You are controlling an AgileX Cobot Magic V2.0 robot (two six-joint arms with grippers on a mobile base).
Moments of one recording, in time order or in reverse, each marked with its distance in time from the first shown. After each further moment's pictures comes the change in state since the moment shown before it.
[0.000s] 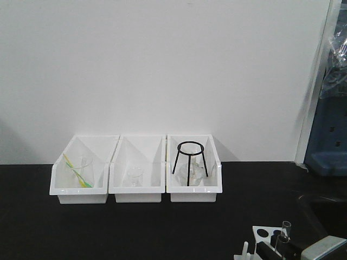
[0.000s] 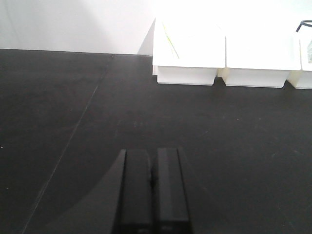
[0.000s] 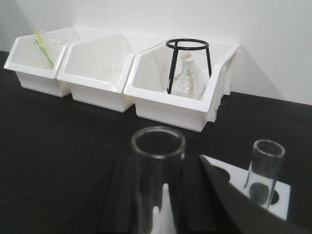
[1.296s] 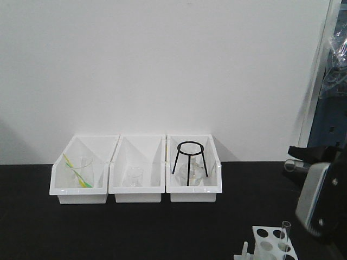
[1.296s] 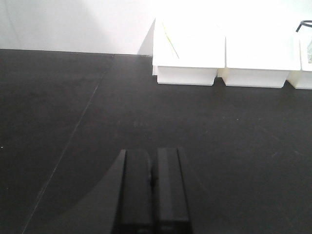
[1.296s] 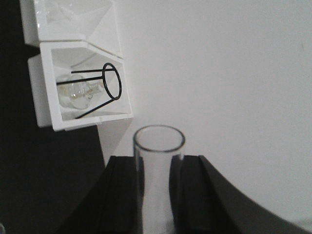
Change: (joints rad) left arm 0.000 0.000 0.000 0.000 0.000 0.000; right arm 0.000 -0.506 -0.529 -1.167 0.836 0.233
